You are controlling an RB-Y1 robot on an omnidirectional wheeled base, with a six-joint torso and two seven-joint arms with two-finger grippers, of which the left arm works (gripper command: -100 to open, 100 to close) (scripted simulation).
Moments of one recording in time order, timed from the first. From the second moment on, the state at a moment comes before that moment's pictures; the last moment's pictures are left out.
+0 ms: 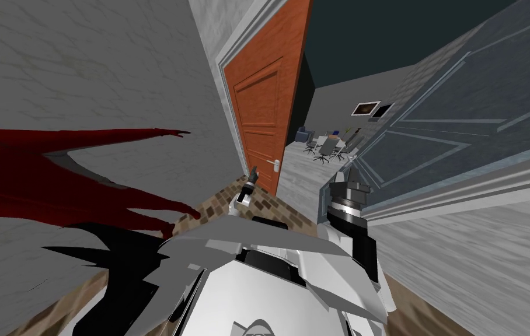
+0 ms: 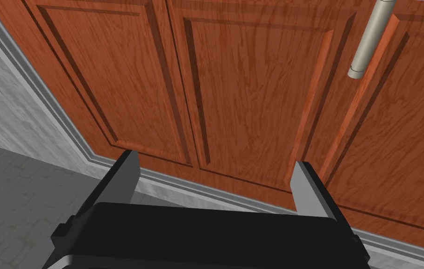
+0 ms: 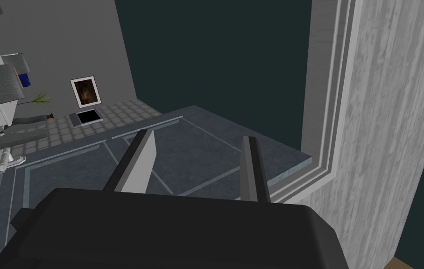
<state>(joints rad) 0.10 0.08 -0.14 -1.63 -0.03 -0.36 0.09</state>
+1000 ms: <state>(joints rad) -0.02 0.07 -0.20 -1.41 -0.02 -0.34 0.10</state>
